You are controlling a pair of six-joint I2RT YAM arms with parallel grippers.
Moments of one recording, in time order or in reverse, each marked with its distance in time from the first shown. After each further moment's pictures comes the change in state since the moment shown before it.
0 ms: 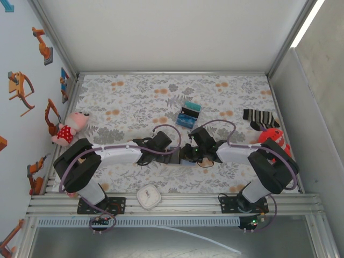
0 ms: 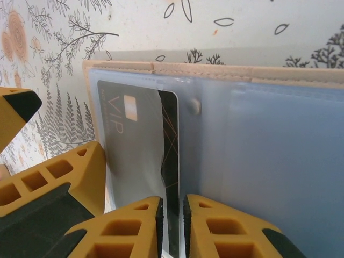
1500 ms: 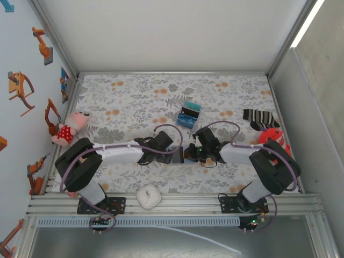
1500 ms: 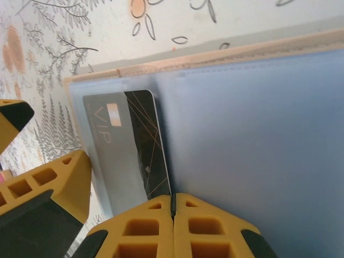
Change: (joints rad) left arm -0.006 0.013 0.030 -0.039 -0.023 0.008; right arm -0.060 -0.025 -0.041 0.004 -0.011 -0.037
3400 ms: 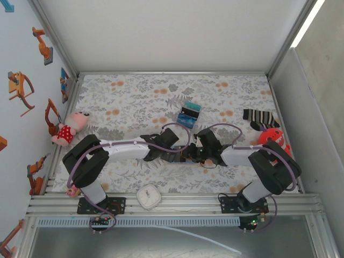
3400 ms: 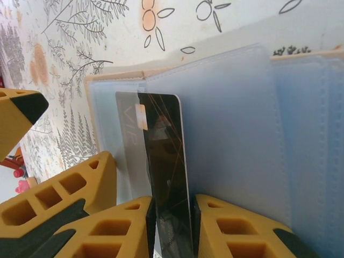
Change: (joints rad) left arm -0.019 0.081 0.103 -0.023 -0.007 0.119; right arm -0.005 0.010 -0.079 0.206 -0.035 0.104
